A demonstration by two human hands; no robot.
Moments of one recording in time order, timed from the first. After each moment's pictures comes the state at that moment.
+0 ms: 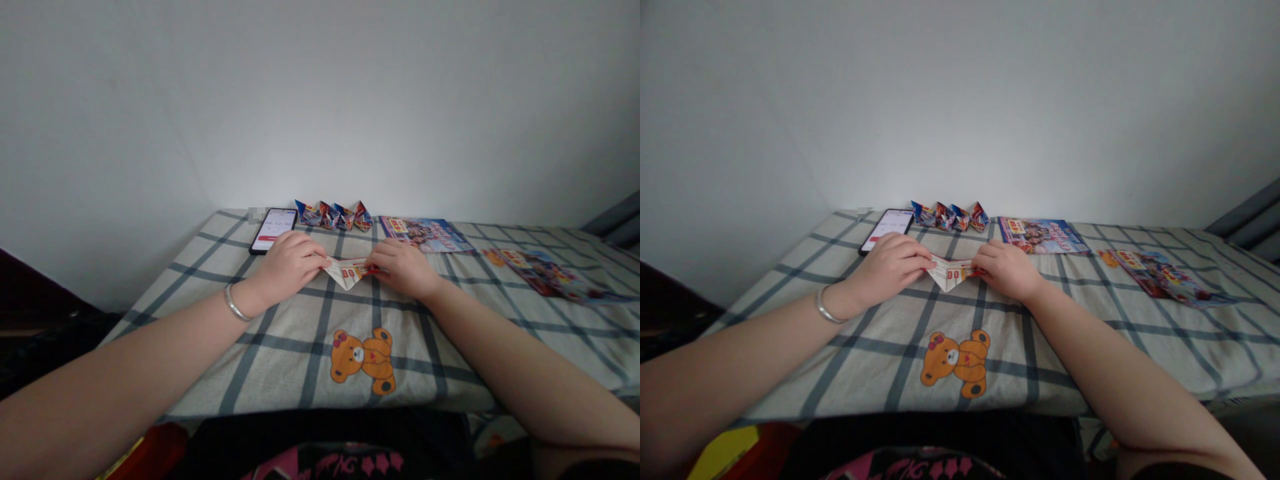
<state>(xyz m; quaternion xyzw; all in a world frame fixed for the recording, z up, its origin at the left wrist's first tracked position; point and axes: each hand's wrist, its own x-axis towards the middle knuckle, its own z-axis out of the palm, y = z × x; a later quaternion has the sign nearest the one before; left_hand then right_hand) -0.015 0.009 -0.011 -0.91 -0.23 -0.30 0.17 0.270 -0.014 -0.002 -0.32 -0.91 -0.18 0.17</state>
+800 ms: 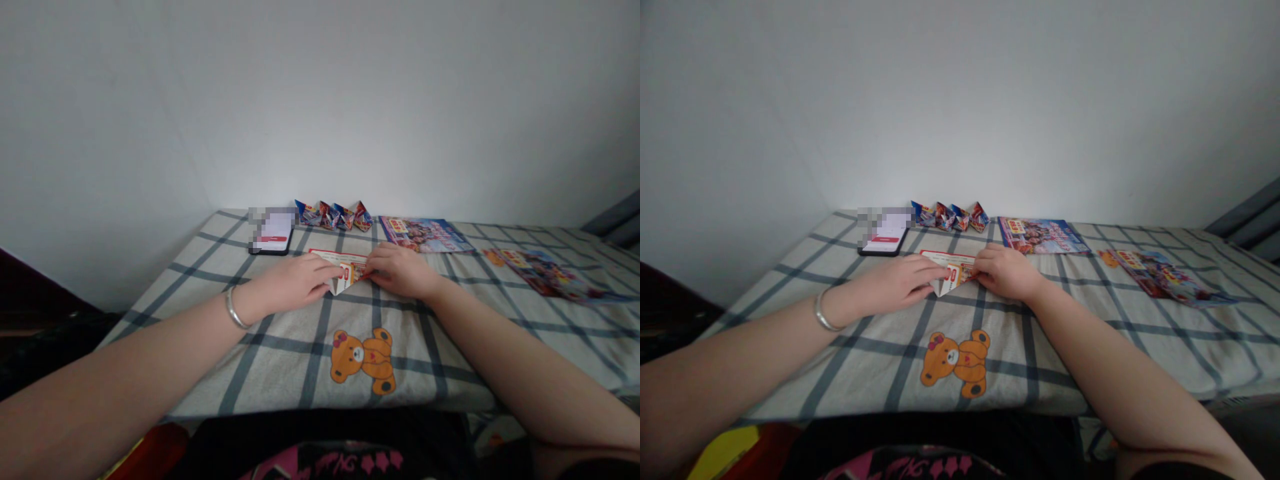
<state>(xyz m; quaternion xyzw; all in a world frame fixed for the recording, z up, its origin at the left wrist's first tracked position) -0.005 -0.005 -0.015 -0.96 -0.22 -0.17 0.05 0.271 -0.012 -0.002 -0.31 -0.94 -0.07 0.16</state>
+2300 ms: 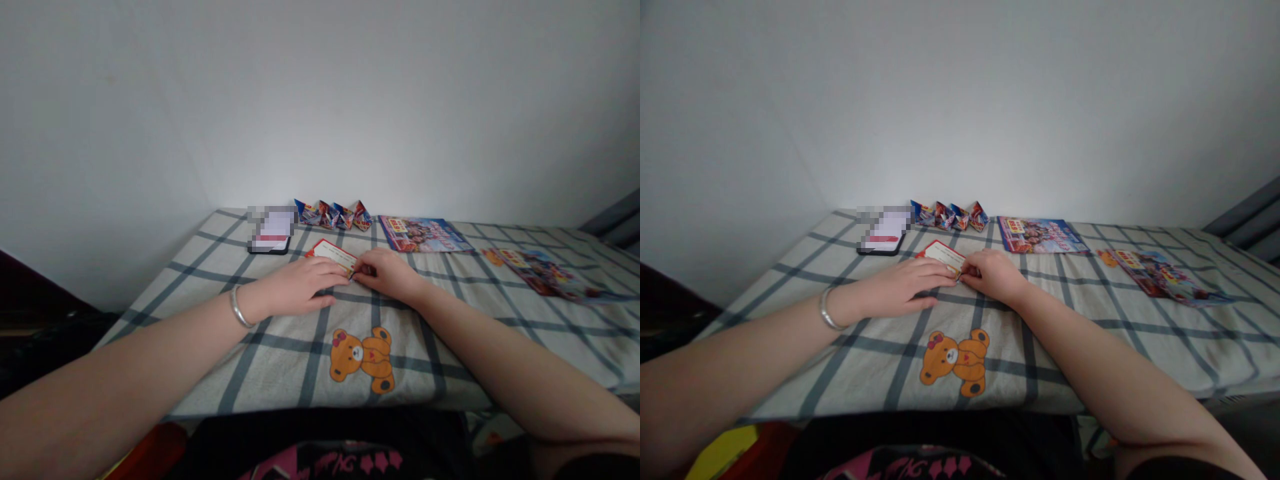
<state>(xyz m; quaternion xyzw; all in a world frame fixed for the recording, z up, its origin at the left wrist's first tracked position) -0.001 -0.003 -0.018 -0.98 -0.15 -0.16 -0.02 0.248 -0.007 -0.021 -0.41 -0.89 0.03 0.21</state>
